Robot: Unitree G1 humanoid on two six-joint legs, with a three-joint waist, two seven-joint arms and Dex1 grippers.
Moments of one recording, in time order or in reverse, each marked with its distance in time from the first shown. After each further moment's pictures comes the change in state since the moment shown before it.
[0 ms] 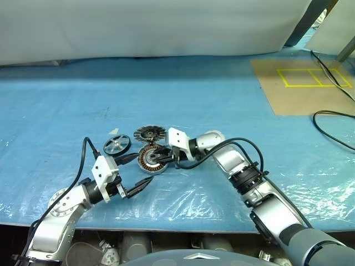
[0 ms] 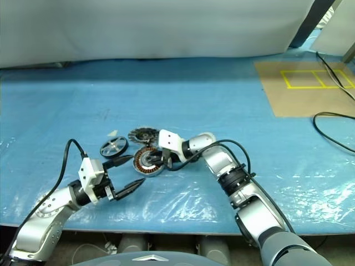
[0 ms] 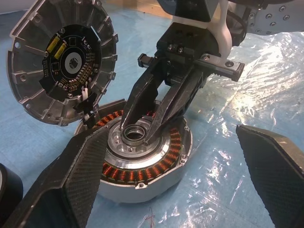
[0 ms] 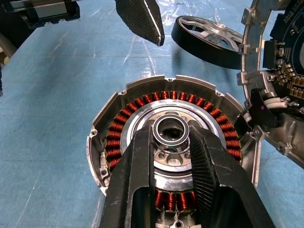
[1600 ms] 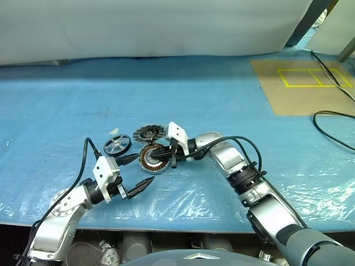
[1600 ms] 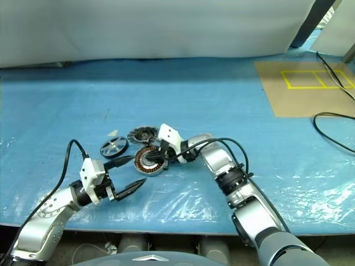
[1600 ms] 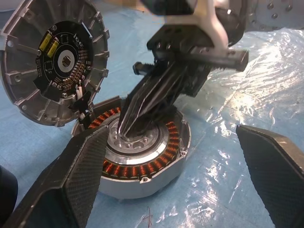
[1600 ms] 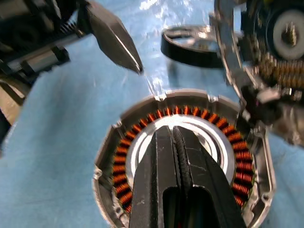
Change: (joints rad) left arm -0.003 -0.004 -0.010 0.010 0.002 -0.004 0.000; right arm 0.001 0.056 -0.036 0.015 0.107 0.191 -0.045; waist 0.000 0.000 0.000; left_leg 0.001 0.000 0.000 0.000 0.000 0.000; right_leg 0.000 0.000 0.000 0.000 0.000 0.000
